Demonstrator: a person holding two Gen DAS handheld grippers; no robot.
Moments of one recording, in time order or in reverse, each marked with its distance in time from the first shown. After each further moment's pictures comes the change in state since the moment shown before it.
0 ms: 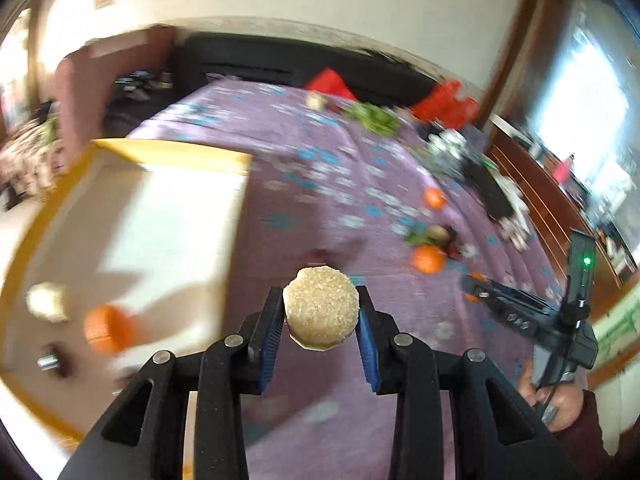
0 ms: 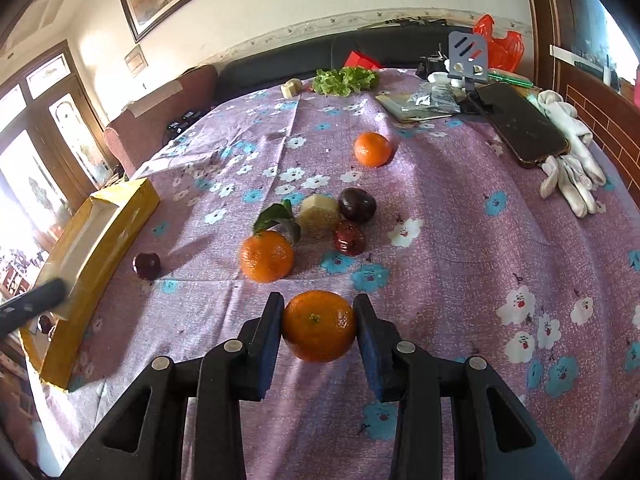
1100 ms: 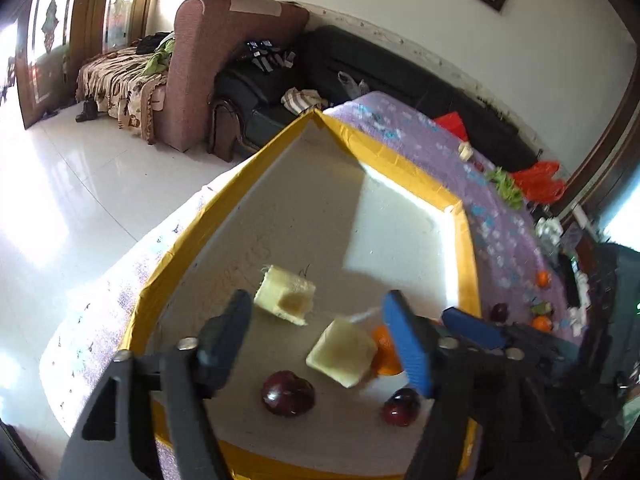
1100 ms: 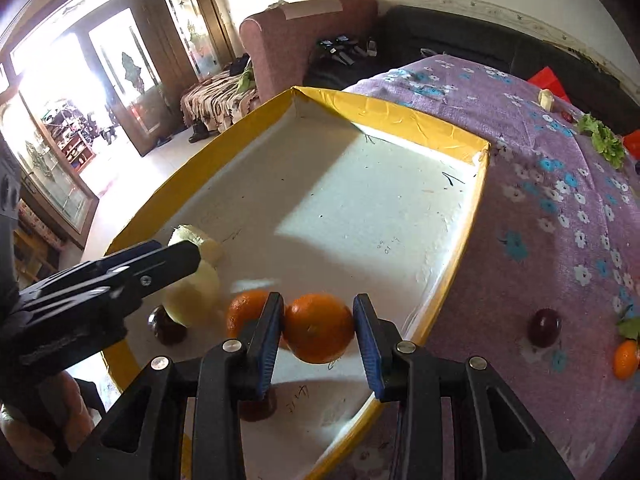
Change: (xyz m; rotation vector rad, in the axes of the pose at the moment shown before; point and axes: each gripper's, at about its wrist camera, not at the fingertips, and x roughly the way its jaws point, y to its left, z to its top) left arm -0.028 0.182 -0.005 -0.347 -0.045 0.143; right arm 0.070 0.301 -0.005 -0.399 0.213 0.240
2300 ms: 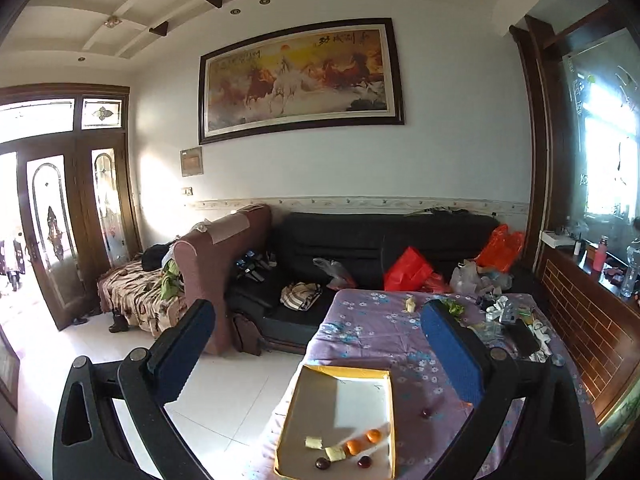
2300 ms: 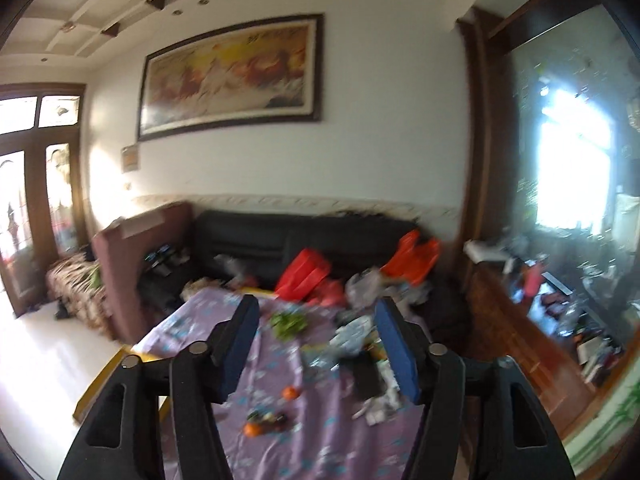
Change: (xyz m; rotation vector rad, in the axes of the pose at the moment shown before) left arm -0.372 -0.152 0.103 0.429 -0.540 0.061; right arm -0.576 -0.125 -0.015 0.221 -0.684 -0.675
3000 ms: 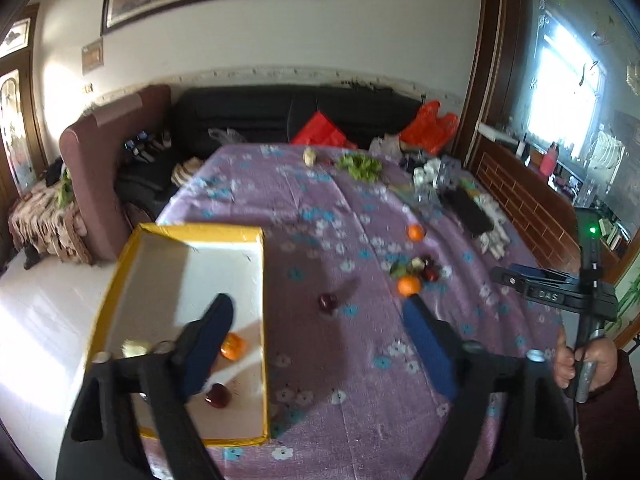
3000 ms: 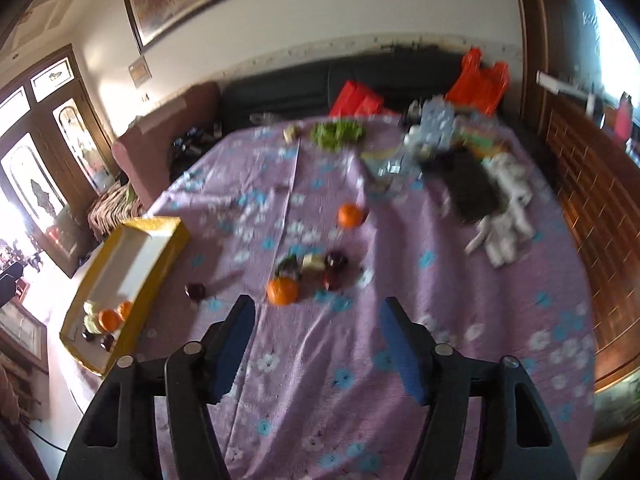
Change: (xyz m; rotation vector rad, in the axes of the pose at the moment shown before) left arm 0.182 -0.145 -0.228 0.017 0.434 -0.322; right arm 0.223 0.046 -0.304 0.119 0.554 0.280
